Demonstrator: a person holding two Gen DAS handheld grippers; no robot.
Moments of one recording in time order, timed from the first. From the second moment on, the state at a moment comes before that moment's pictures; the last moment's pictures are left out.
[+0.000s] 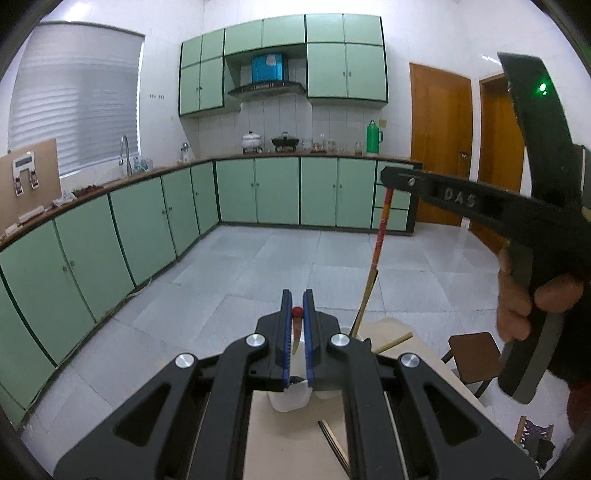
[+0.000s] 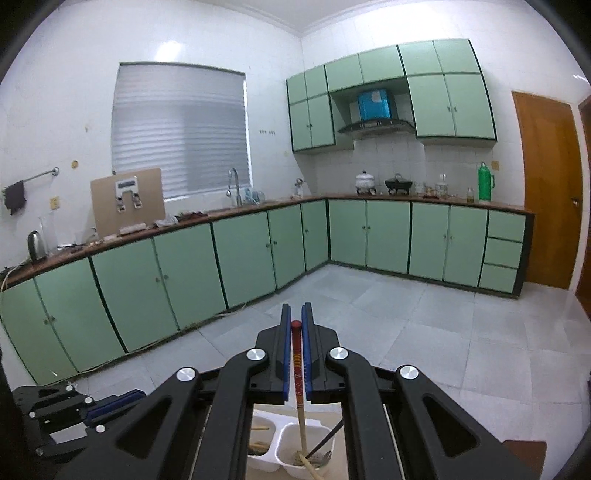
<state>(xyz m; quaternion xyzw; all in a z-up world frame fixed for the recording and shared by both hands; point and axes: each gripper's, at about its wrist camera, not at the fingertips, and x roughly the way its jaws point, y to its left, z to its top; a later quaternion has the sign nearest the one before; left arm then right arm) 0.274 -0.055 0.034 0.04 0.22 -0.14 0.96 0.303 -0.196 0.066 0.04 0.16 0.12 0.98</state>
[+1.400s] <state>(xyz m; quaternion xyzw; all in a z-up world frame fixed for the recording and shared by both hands) 0.189 -0.009 -0.065 -0.01 0.29 -0.08 0.95 0.156 -0.234 -0.074 0.05 0.26 0.10 0.96</state>
